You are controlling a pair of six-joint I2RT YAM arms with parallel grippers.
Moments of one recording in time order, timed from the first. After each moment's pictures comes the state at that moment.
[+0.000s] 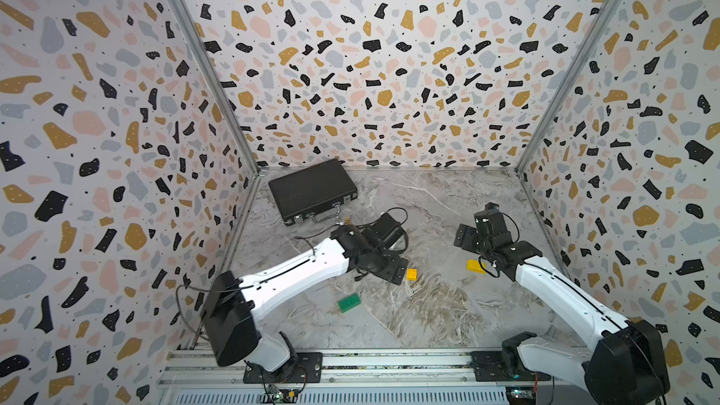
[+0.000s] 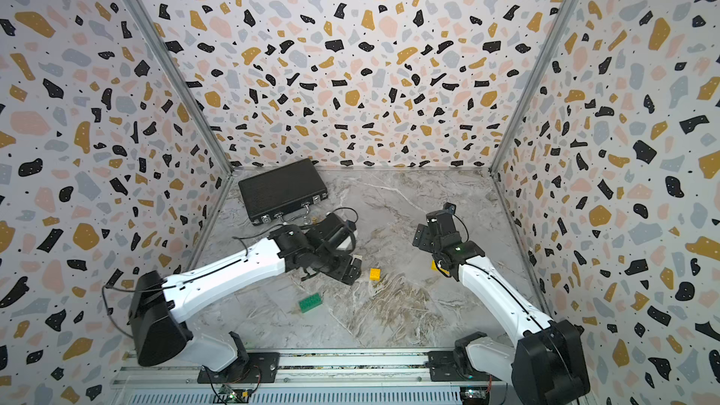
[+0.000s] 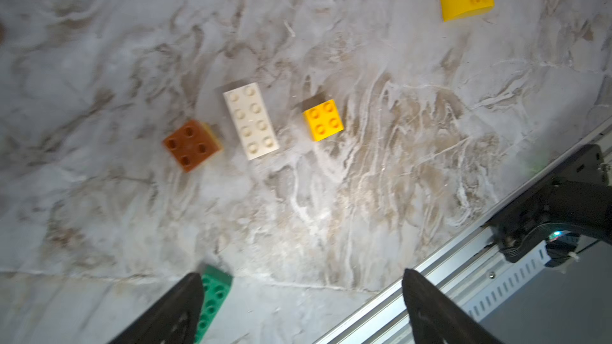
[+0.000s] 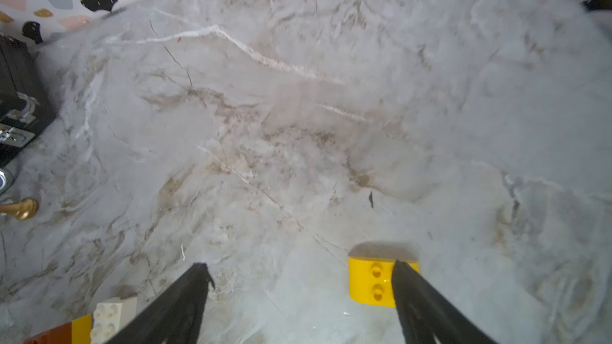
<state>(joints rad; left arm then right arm) -0.94 1.55 1.31 -0.89 0.04 -0.48 0.36 1.16 0.75 -0.42 0.21 0.58</state>
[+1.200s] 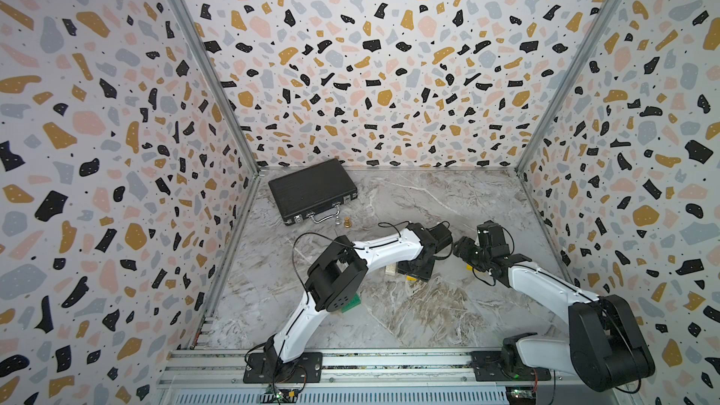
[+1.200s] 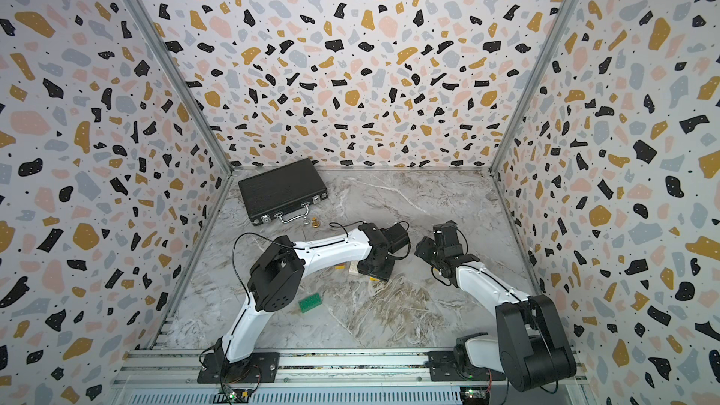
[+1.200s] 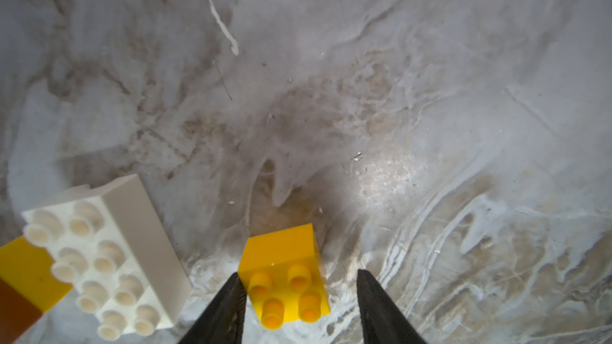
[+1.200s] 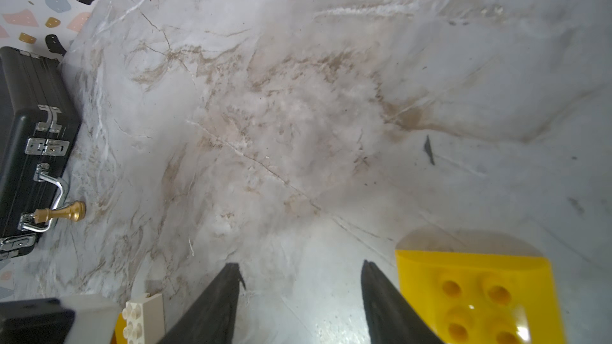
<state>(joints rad) -1.00 2.22 1.79 -1.02 -0.05 -0.62 0.25 1.28 0.58 -0.13 -0.06 0.74</state>
